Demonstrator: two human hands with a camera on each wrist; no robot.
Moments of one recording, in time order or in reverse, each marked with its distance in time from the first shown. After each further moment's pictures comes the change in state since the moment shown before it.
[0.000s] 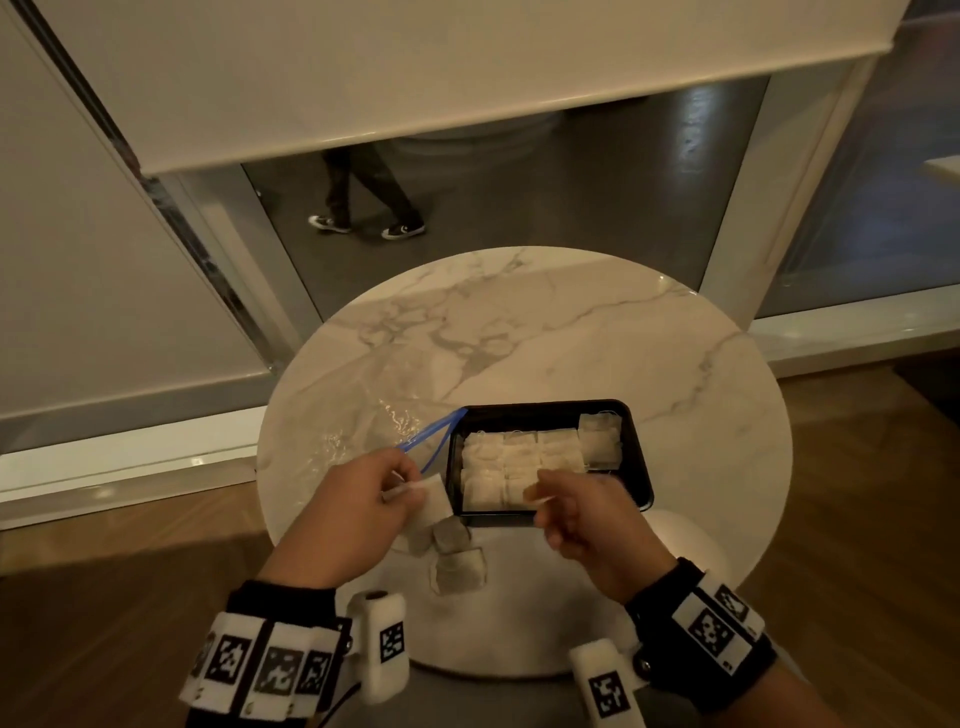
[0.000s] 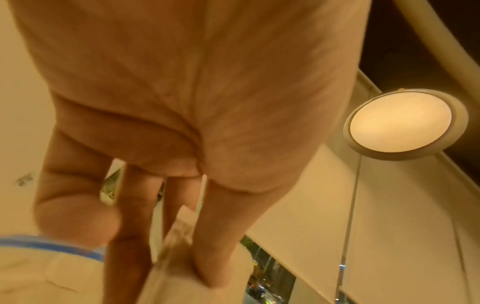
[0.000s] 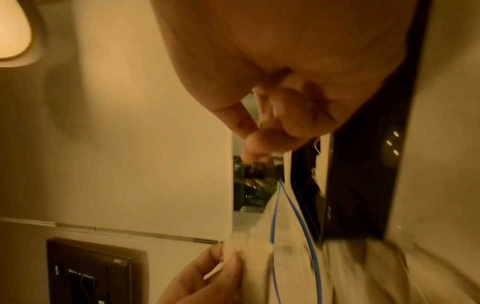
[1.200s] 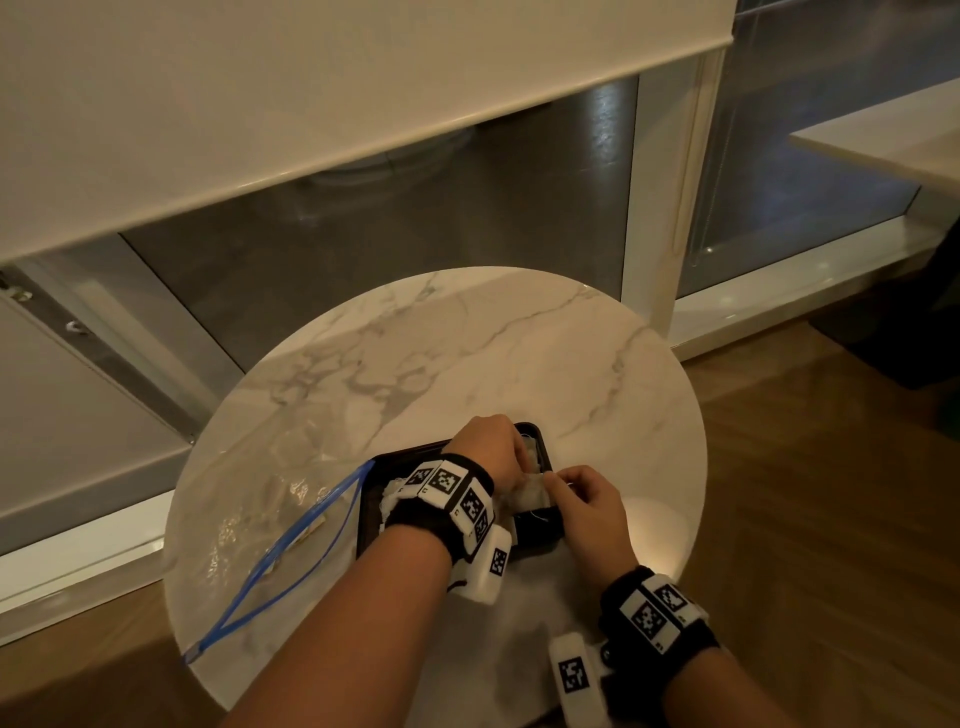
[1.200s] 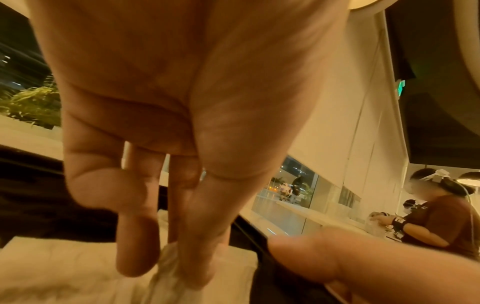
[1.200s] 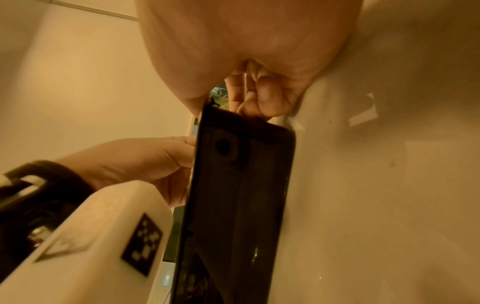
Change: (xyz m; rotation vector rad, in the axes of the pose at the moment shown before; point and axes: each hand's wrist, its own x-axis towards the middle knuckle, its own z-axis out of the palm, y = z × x) left_hand 0.133 0.144 0.140 0.407 -0.414 0.155; right_hand 0.067 0.035 -0.088 0.001 0.466 -0.396
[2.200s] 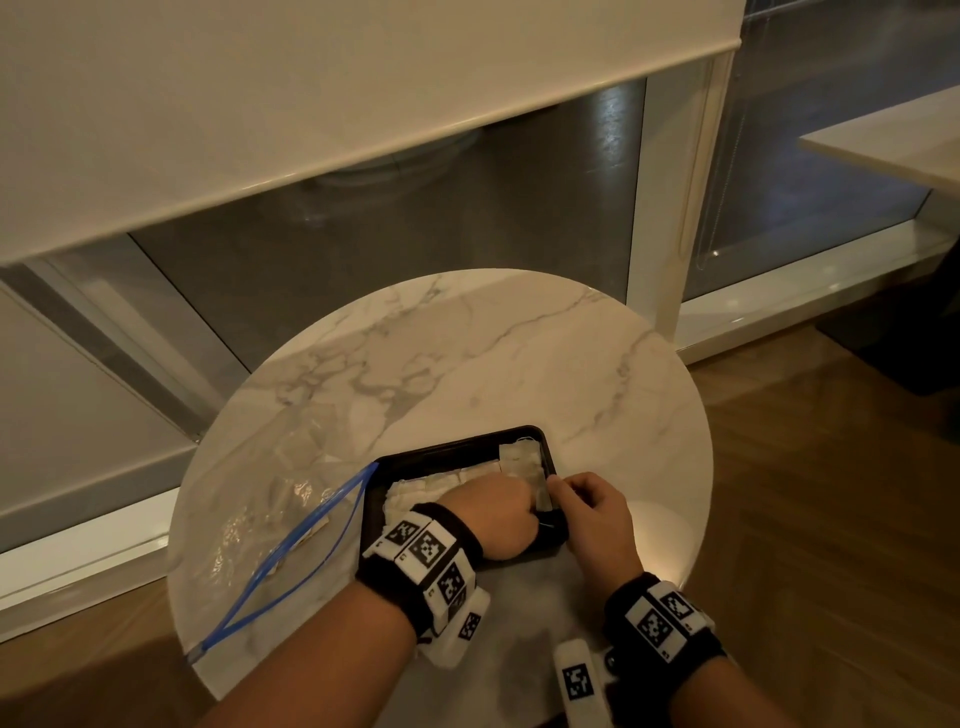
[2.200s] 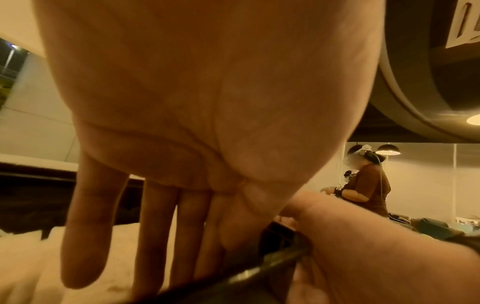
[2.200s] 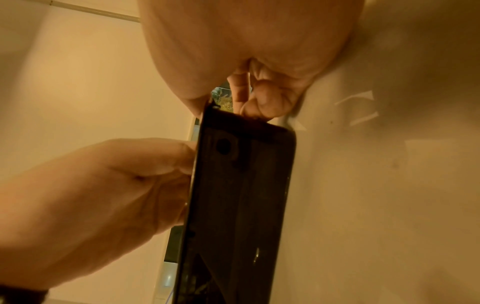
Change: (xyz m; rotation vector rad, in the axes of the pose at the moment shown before) left_hand -0.037 -0.005 0.018 0.207 -0.222 0.168; right_hand 0.005 0.005 -0.003 -0.051 -0.009 -0.048
